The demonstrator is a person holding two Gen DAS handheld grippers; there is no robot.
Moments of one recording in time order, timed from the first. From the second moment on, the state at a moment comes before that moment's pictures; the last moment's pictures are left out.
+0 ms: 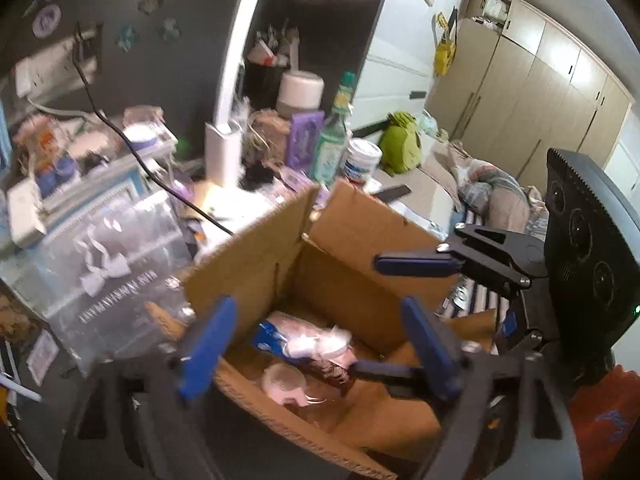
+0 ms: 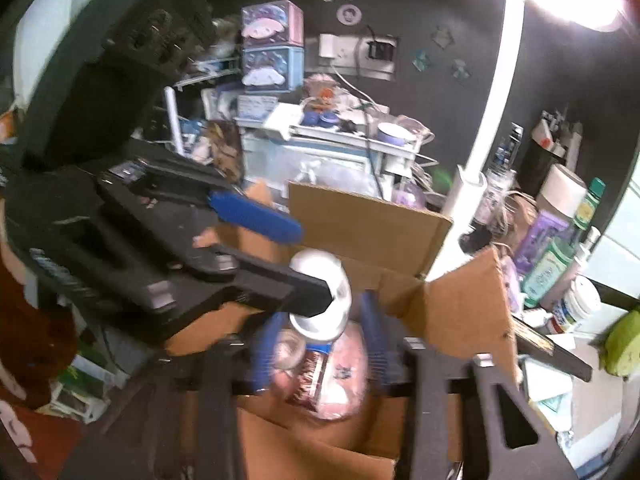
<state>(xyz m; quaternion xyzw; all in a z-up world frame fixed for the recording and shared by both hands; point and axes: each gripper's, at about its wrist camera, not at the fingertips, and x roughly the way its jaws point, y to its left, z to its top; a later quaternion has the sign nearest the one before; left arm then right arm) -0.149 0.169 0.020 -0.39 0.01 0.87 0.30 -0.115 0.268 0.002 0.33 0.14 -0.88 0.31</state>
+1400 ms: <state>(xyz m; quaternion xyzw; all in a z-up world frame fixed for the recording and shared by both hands) -0.010 -0.110 -0.051 -0.33 -0.10 0.94 0.06 -0.119 0.018 -0.122 0.37 0.16 -0.81 0.42</state>
